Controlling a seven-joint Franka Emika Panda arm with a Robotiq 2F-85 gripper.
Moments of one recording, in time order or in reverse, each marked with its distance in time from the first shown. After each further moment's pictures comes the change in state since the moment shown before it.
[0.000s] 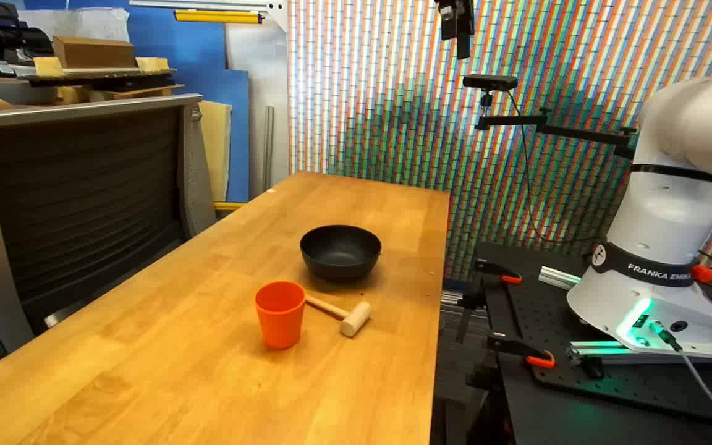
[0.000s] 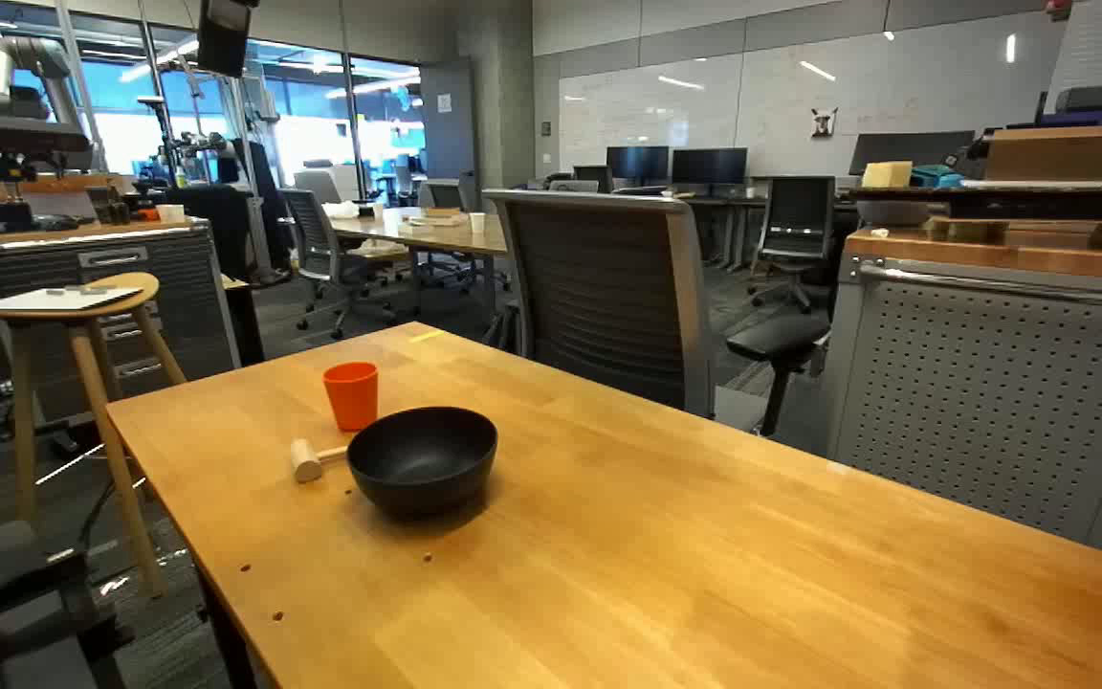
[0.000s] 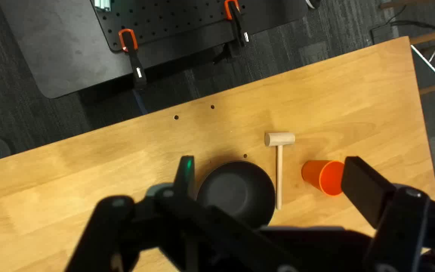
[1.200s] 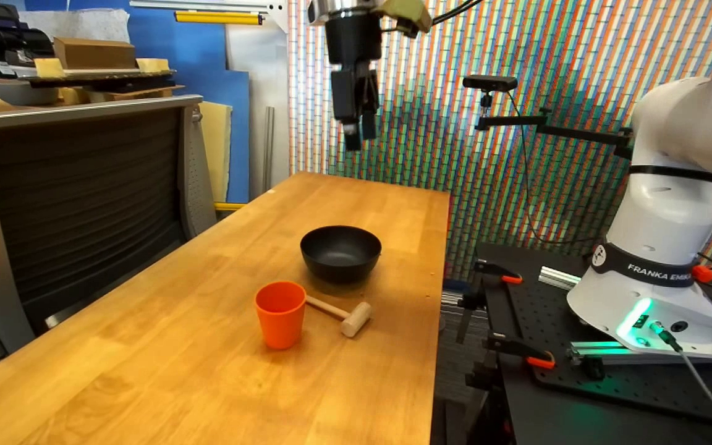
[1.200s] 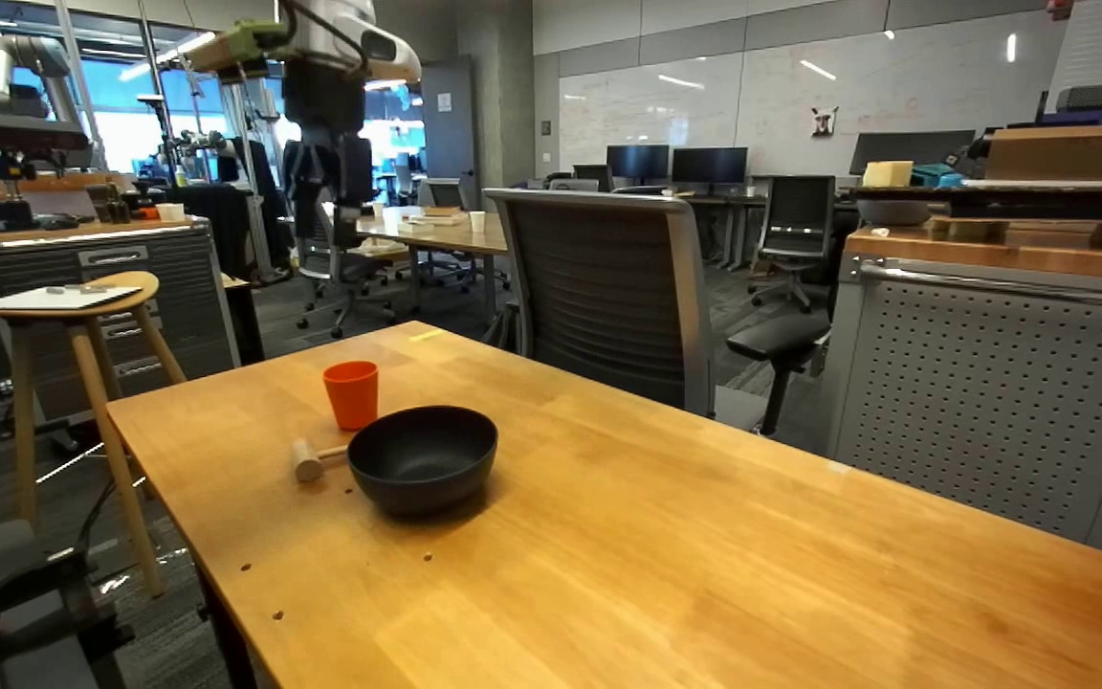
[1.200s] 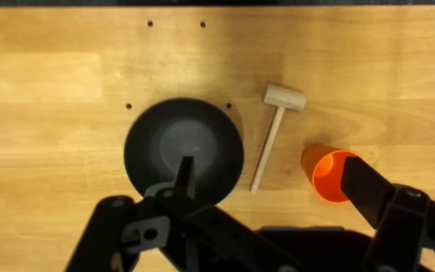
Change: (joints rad) arm 0.124 0.321 0.341 -0.042 -0.133 0.481 0.145
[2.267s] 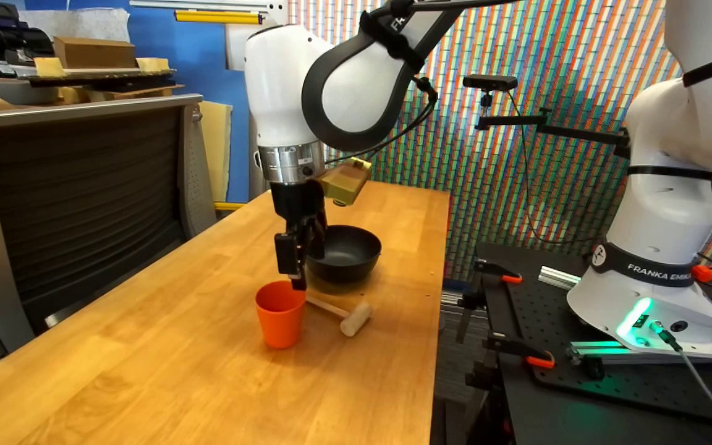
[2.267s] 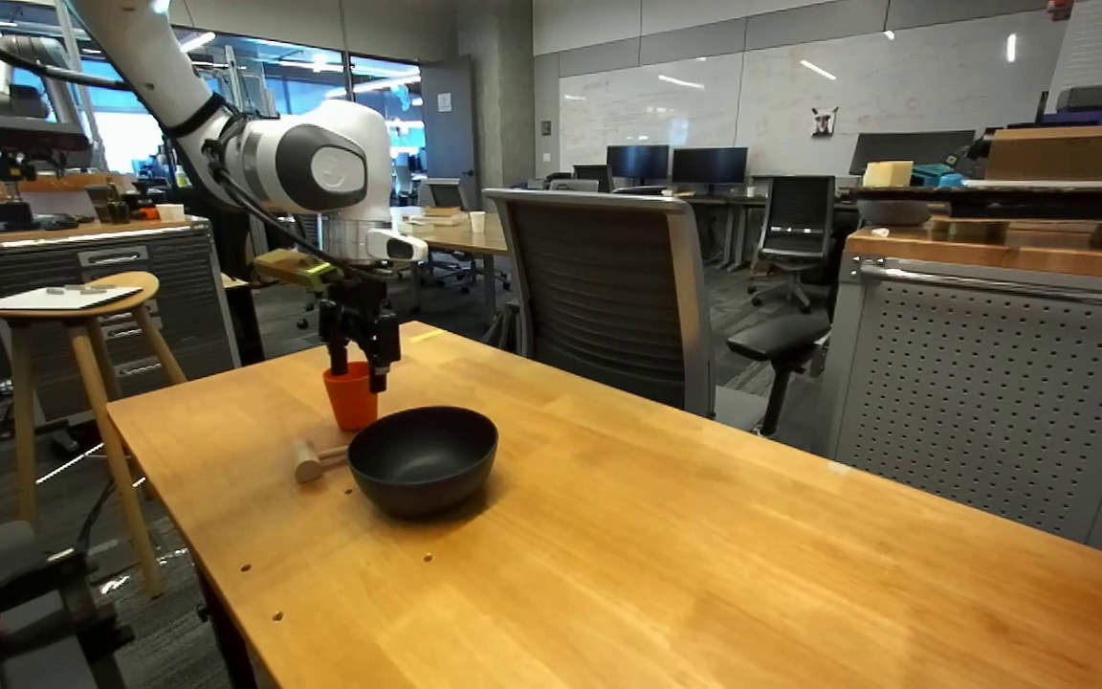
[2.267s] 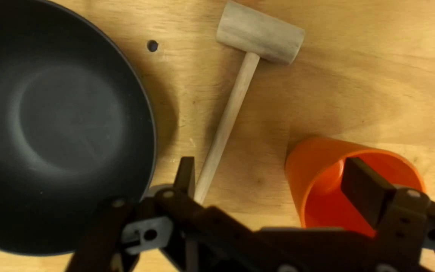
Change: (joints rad) arm 0.099 0.467 0.029 0.047 -0.064 0.451 0.091
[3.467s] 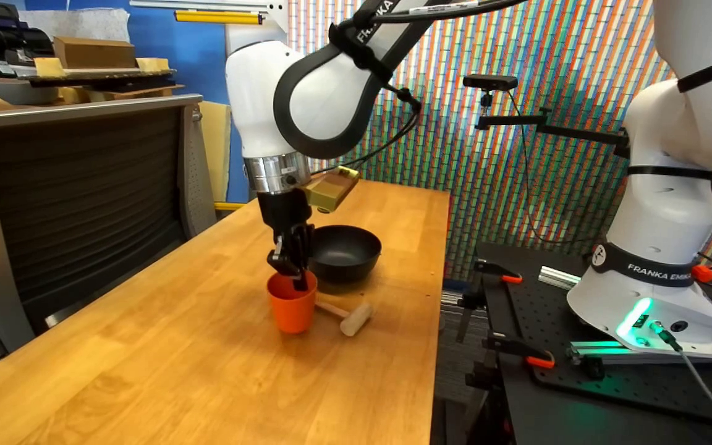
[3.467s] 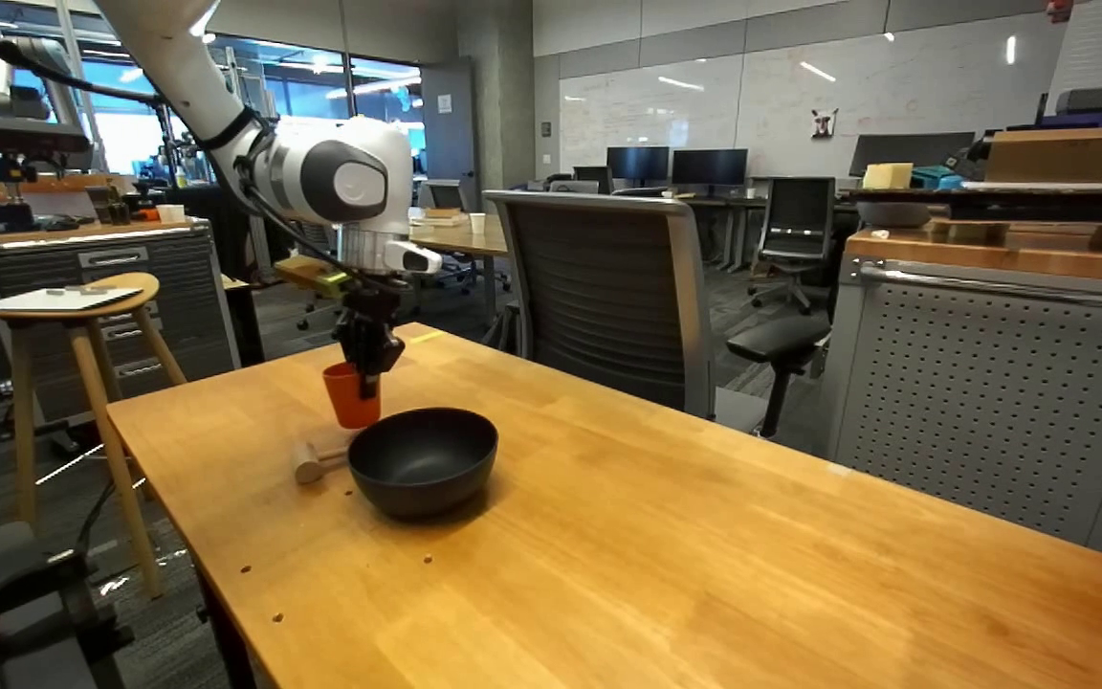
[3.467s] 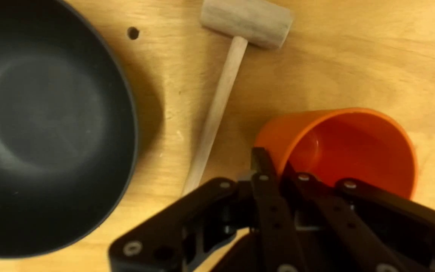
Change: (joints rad) arm 0.017 0.077 -0.026 0.101 0.053 -0.059 -0.031
